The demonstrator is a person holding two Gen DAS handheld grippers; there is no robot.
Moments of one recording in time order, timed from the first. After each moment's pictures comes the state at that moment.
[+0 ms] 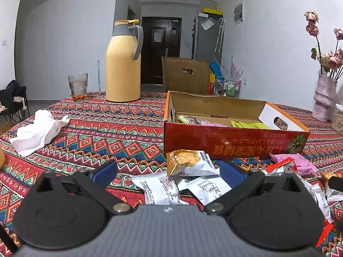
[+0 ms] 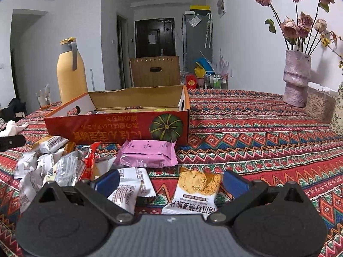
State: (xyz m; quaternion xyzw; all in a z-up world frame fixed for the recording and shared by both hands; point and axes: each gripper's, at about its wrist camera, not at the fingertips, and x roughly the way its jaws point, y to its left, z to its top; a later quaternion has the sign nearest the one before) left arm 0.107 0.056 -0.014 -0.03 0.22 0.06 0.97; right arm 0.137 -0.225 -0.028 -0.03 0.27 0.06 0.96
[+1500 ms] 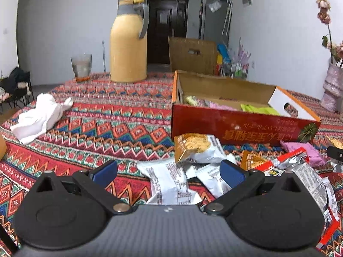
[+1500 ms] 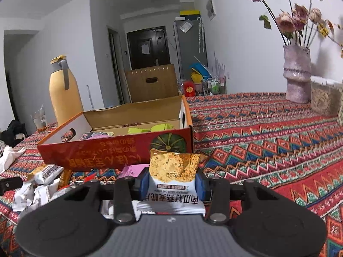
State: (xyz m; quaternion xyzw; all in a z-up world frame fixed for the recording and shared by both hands) left arm 0.126 0.064 -0.019 -0.04 0.28 0.08 0.95; right arm 0.178 -0.223 -0.030 0.02 0.25 0.06 0.97
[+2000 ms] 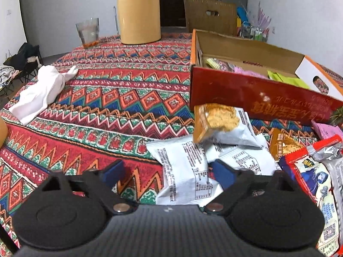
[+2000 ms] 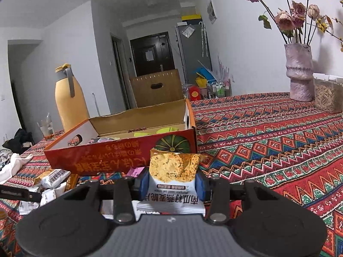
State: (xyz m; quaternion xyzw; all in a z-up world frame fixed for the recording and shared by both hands) left arm 0.167 0.069 -0.041 -0.04 0.39 0.12 0.91; right arm 0.169 -0.228 -0.034 0.04 0.23 0.08 0.97
